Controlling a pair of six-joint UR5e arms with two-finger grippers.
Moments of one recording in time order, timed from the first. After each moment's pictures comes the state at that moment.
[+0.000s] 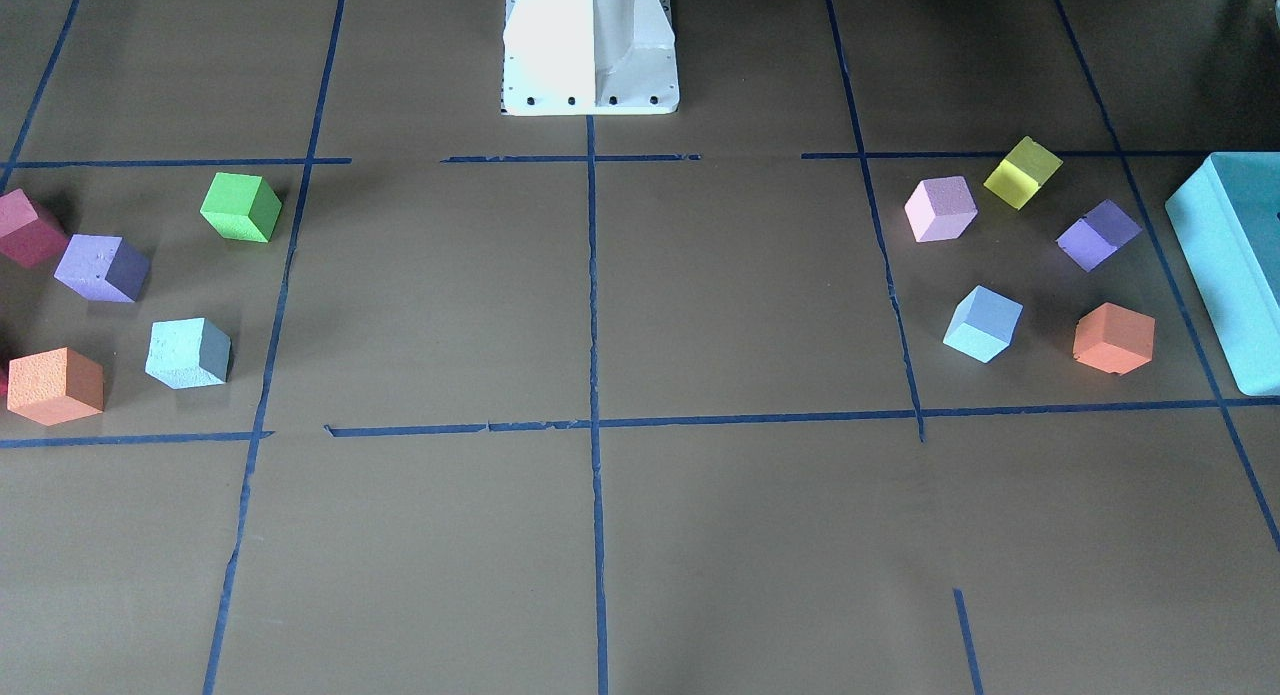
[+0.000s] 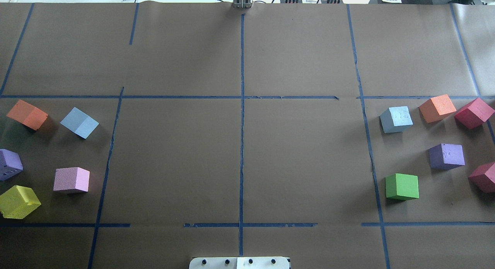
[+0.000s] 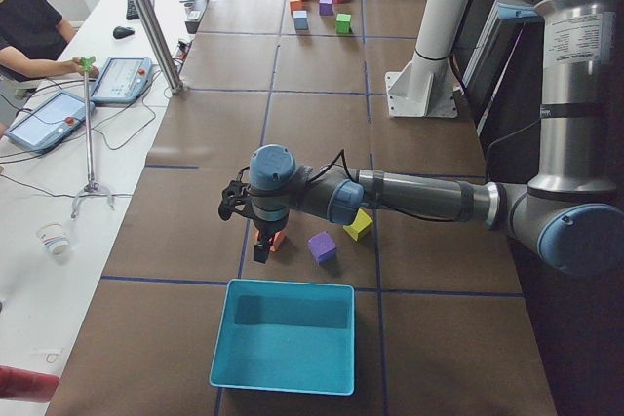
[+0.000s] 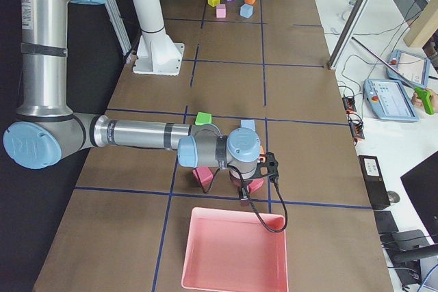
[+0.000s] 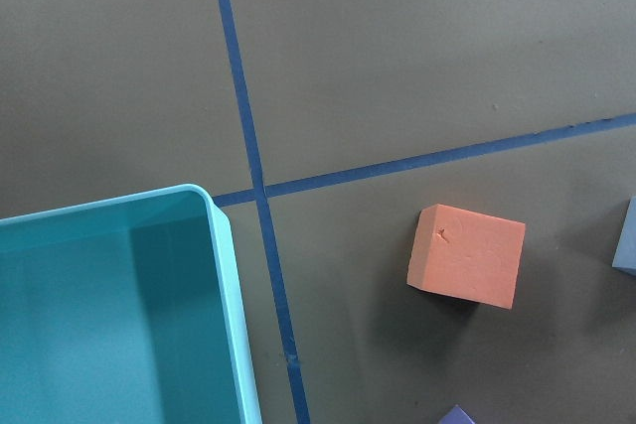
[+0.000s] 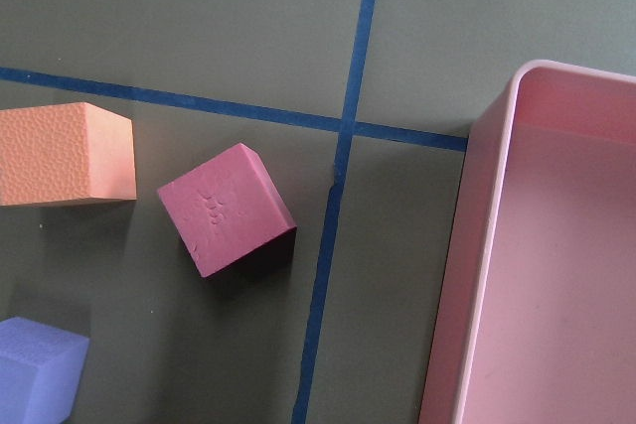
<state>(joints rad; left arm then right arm) -1.50 -1.48 -1.75 -1.75 -2.38 -0.04 1.59 -1.66 1.64 -1.49 2.39 -0.12</state>
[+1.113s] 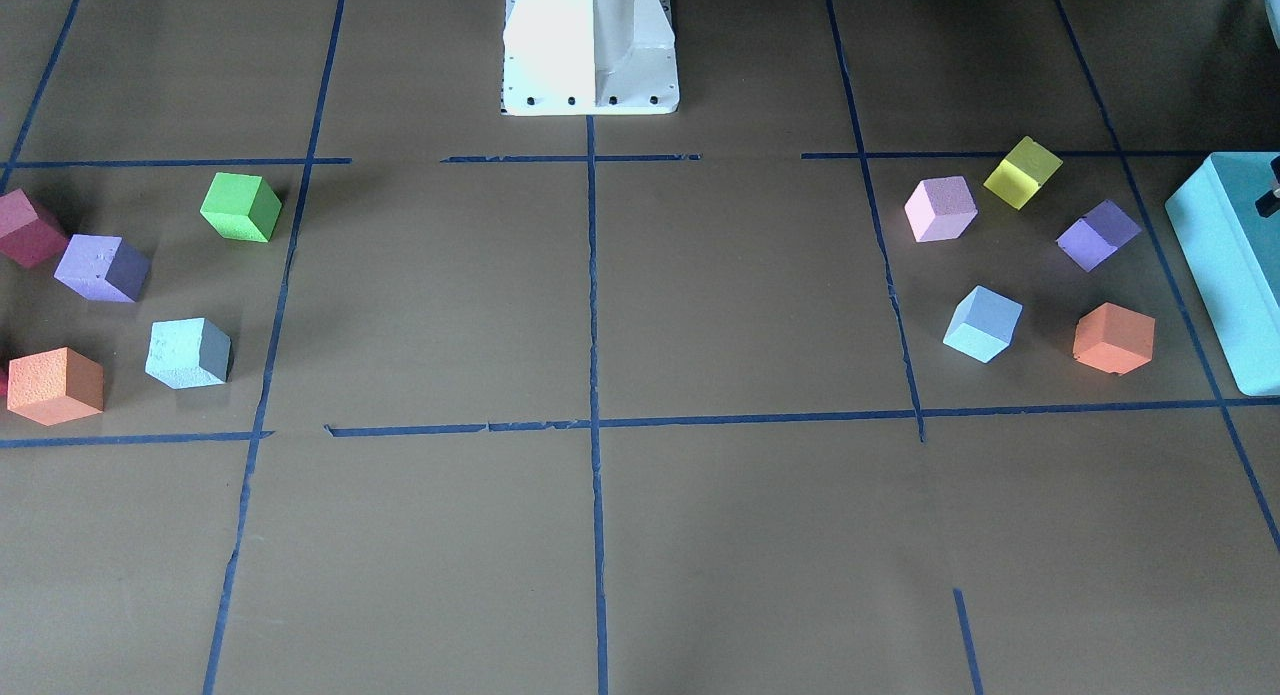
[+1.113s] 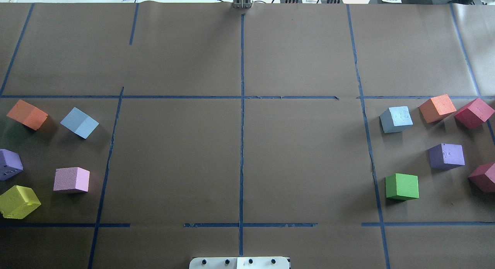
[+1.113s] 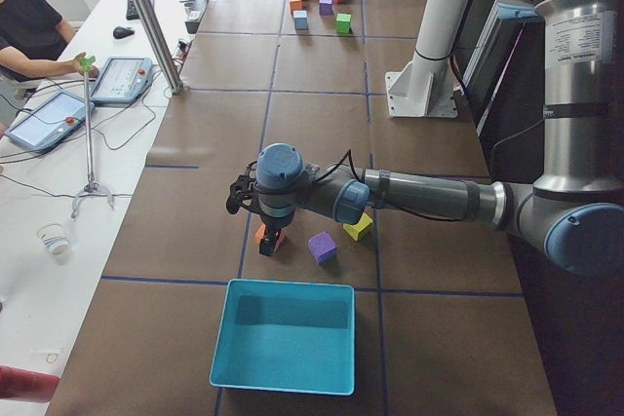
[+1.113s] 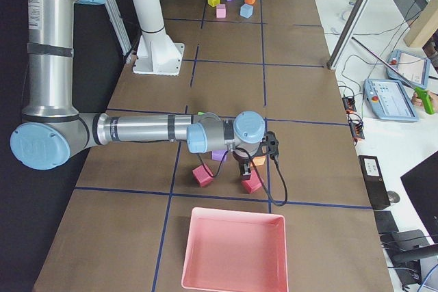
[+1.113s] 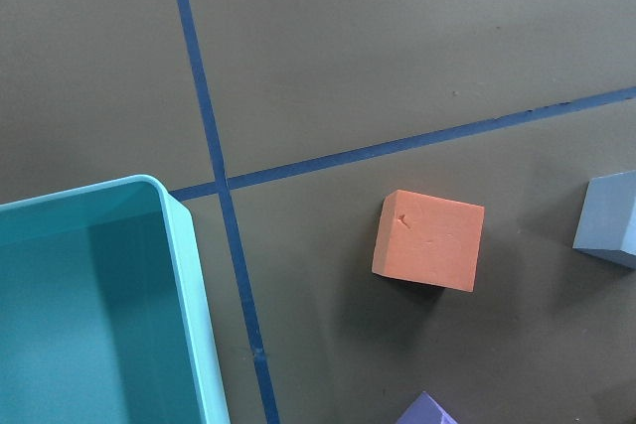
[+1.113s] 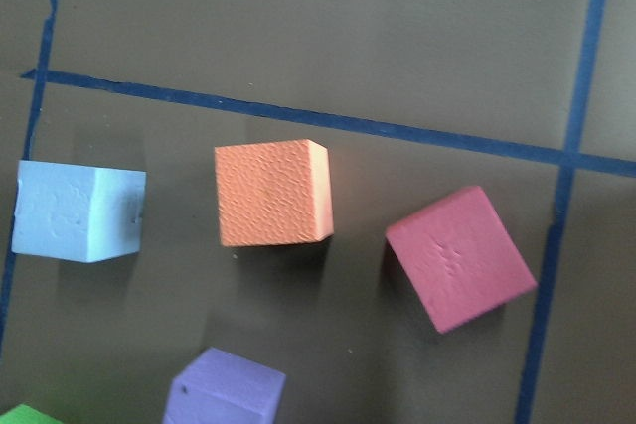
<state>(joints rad) -1.49 -1.47 -1.78 -1.79 -2.43 -0.04 1.41 -1.62 1.73 -1.47 2.48 0.09</state>
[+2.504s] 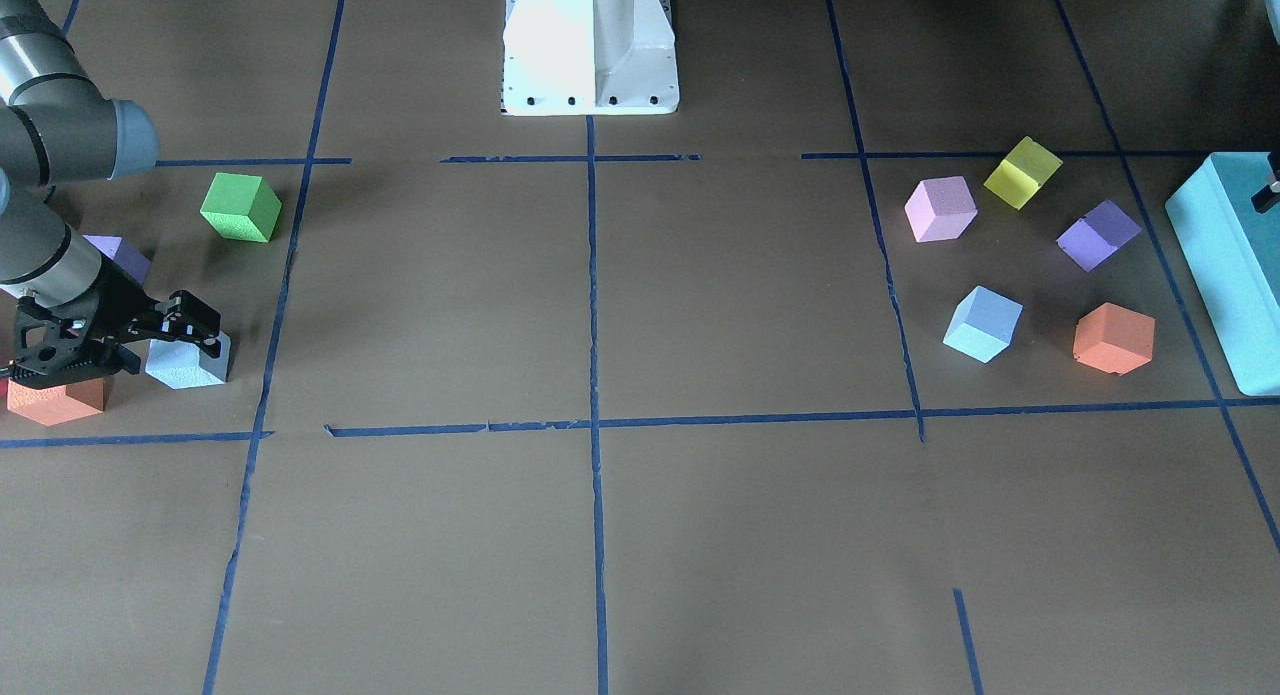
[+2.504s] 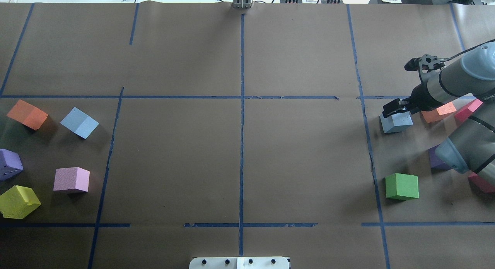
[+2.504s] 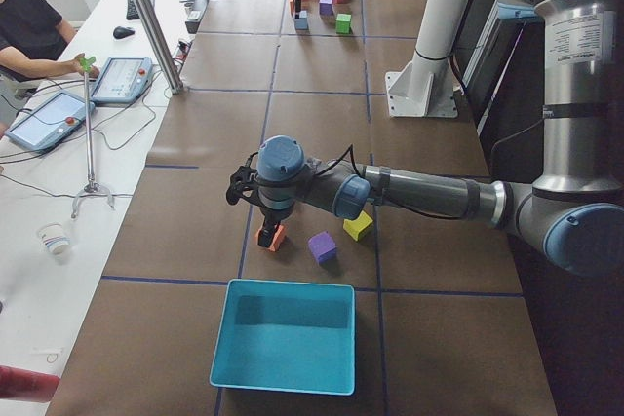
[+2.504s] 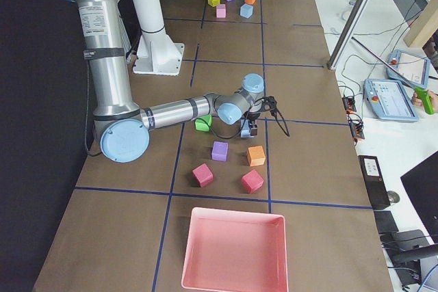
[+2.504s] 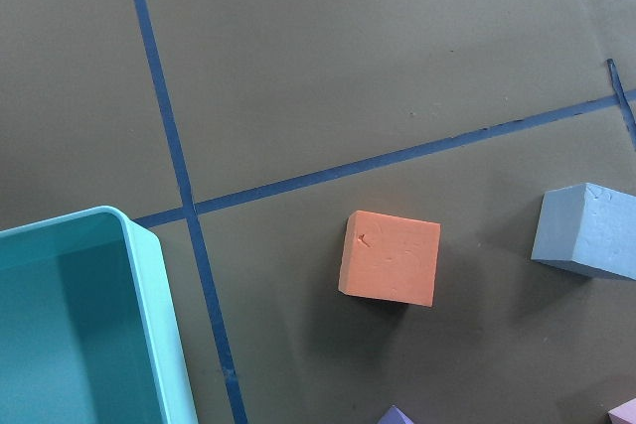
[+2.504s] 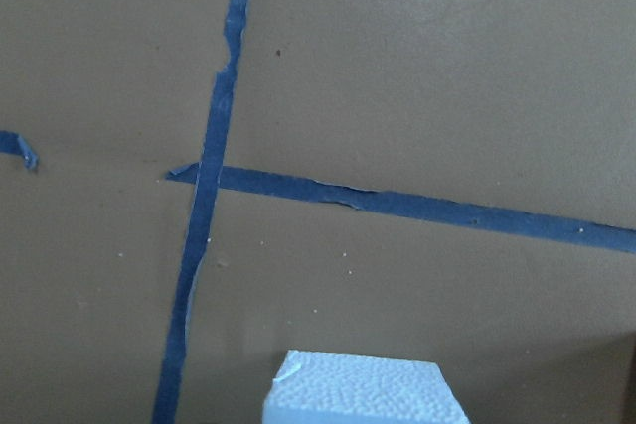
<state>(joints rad) -1.49 -1.47 -1.80 -1.79 -2.44 -0.04 0.93 -1.43 1.59 -1.07 2.16 0.73</state>
